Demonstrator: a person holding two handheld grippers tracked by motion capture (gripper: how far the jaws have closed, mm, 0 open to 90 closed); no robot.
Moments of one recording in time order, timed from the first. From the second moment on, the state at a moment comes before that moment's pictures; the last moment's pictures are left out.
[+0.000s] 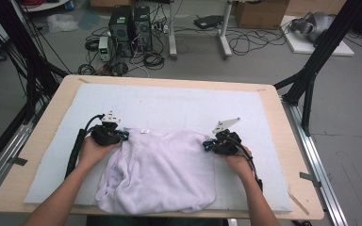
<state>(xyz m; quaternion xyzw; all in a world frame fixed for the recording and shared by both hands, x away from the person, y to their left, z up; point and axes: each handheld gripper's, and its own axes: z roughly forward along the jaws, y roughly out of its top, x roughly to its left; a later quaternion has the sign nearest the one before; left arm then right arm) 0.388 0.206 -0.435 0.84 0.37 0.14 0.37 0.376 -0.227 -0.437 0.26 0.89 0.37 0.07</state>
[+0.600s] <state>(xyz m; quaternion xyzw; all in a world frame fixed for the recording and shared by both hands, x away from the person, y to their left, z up) 0.450 0.208 -0.319 0.78 0.40 0.29 0.39 0.448 -0.237 -0.320 0.29 0.85 0.40 0.19</state>
